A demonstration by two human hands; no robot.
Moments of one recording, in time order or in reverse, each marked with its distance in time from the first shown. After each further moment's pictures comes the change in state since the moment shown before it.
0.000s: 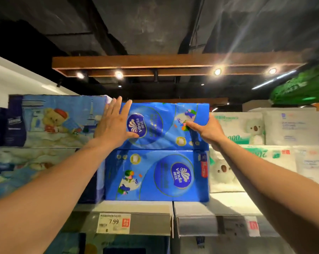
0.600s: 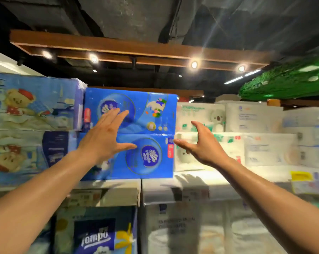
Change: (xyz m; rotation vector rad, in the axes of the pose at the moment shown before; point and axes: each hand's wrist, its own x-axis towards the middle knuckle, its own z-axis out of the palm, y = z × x) left_hand -0.081 0.064 -0.011 -0.301 -0.119 0.141; right_hand -0.147 -0.042 -0.079 -0.529 -0.114 0.028
